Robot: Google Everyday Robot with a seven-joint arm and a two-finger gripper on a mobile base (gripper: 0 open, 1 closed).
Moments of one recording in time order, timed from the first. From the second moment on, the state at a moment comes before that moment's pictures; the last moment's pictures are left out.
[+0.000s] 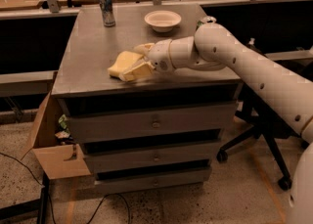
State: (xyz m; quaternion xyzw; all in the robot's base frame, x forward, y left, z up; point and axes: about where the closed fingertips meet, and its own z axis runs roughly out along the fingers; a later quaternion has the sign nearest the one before) arm 0.690 0.072 0.848 -0.52 0.64 0.31 0.48
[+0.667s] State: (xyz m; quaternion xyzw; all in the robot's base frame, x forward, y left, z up) arm 0.694 0.072 0.836 -0.52 0.65 0.31 0.47
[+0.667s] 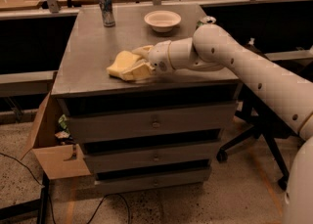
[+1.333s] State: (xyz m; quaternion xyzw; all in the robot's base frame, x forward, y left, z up) arm 0.709 0.067 0.851 -0.49 0.65 0.29 0.49
